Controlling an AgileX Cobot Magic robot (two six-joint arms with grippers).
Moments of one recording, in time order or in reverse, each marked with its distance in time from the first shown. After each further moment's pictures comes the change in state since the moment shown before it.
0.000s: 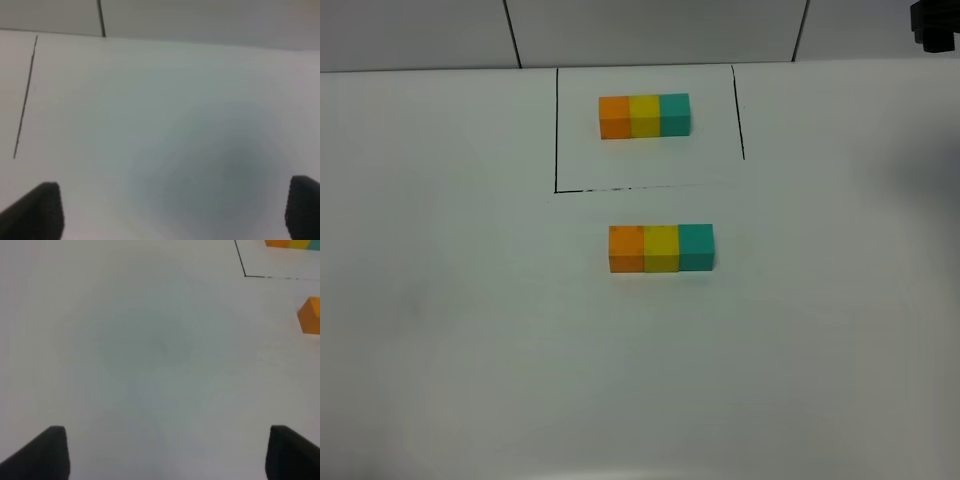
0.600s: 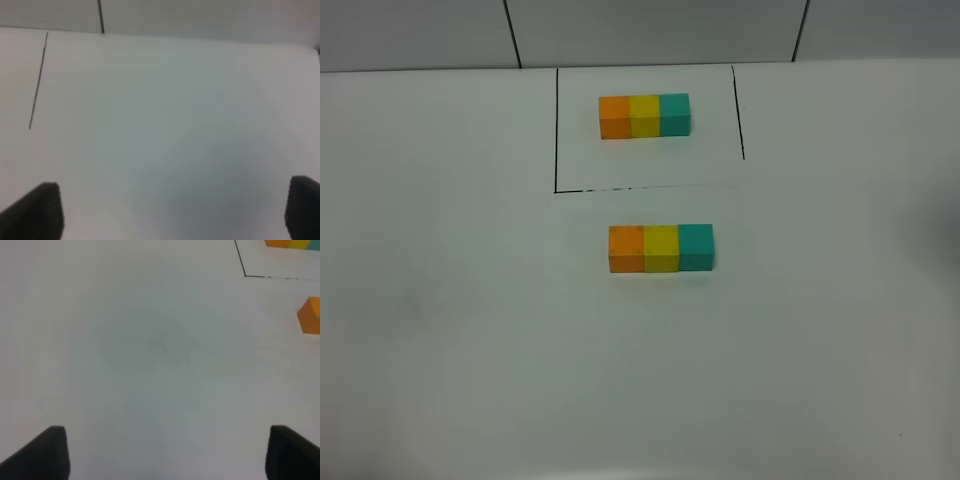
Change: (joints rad) left arm 0.000 0.000 0.000 0.000 0.000 0.000; right arm 0.000 -0.369 0.207 -0.006 0.075 -0.001
